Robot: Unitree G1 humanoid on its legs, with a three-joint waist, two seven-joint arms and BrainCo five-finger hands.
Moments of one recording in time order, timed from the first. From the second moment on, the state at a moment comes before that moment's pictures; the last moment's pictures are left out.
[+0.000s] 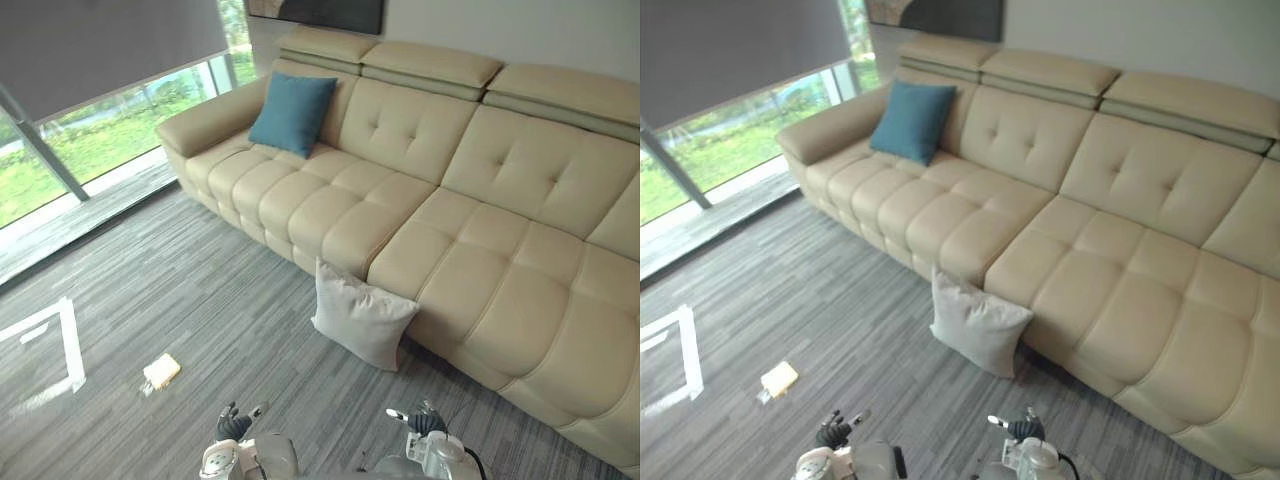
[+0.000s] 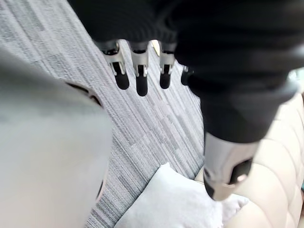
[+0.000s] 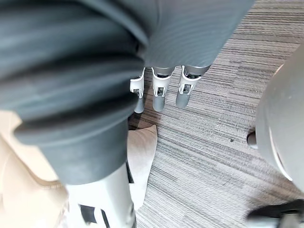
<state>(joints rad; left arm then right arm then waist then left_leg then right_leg) 0.09 -0.05 0.31 0.87 0.00 -0.06 0.09 0.03 0.04 -0.18 0.92 0.06 0.00 -0.11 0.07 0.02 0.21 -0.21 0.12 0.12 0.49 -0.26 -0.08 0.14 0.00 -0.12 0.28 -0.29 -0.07</state>
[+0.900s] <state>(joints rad) 0.08 -0.03 0.24 0.94 0.04 -0.06 0.08 0.04 0.03 -0.20 0.92 0.05 -0.01 -0.13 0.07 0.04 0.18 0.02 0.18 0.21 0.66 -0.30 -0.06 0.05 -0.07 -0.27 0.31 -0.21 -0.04</state>
